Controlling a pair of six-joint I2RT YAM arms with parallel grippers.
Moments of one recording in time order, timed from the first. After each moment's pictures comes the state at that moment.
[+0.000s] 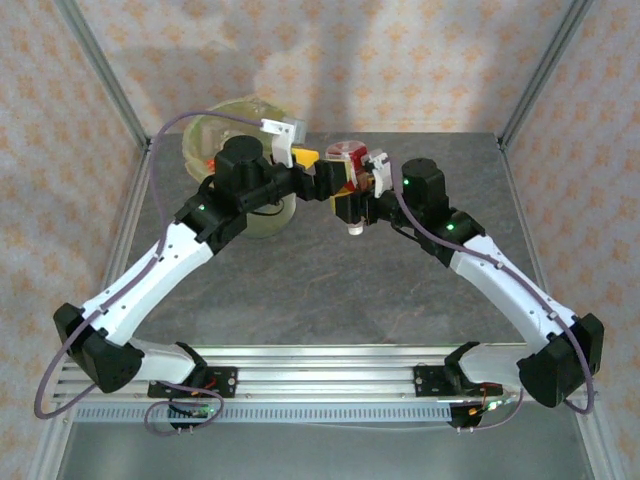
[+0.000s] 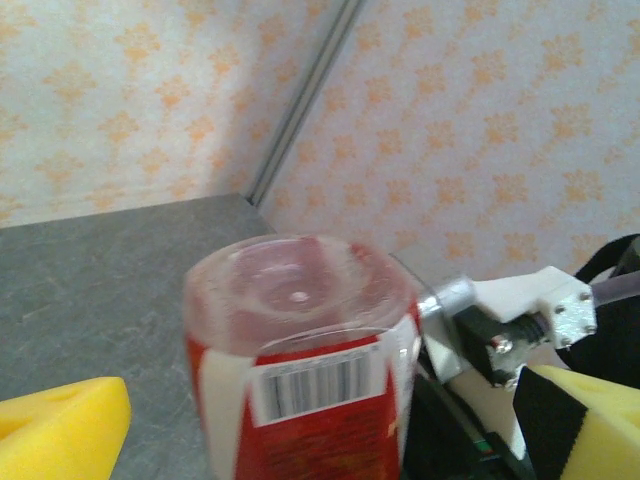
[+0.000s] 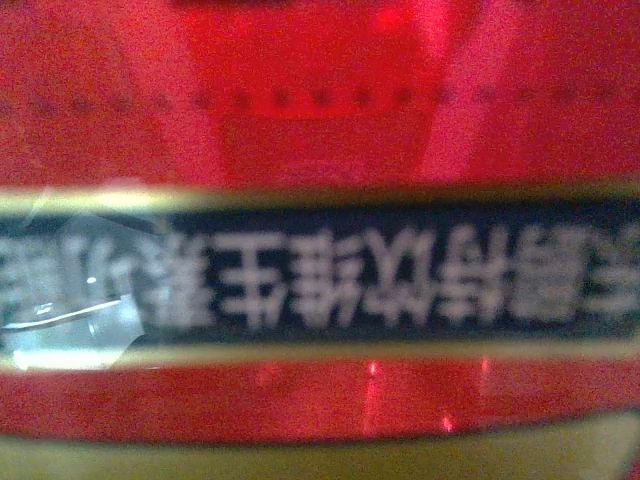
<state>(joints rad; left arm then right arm) -0.60 1.35 1.43 -0.22 0.27 -0.44 0.54 1.23 1.14 -0.26 -0.42 0.20</state>
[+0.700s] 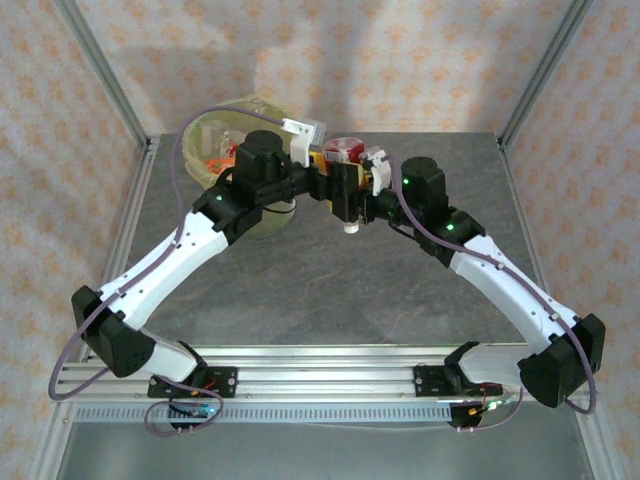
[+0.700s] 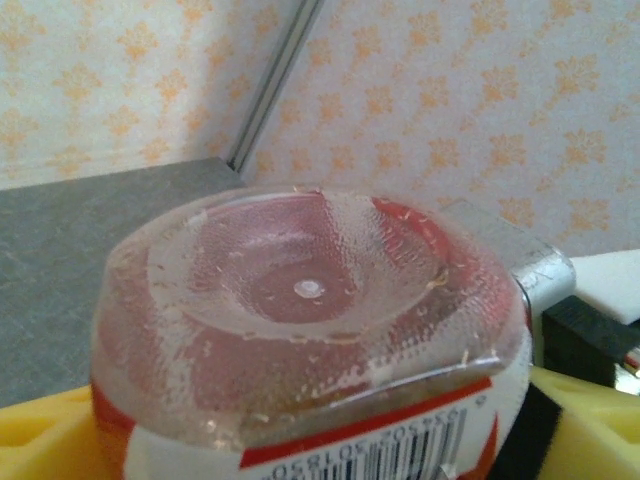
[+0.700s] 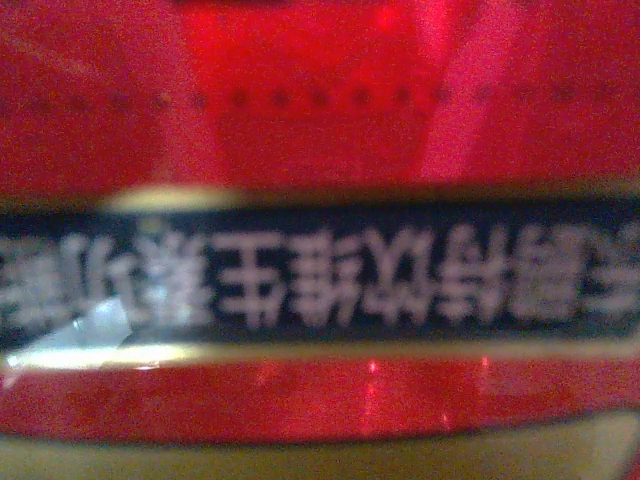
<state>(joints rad) -0.61 1.44 1.48 -0.25 0.32 -0.44 0.56 1.23 1.16 -0.24 -0.43 0.22</state>
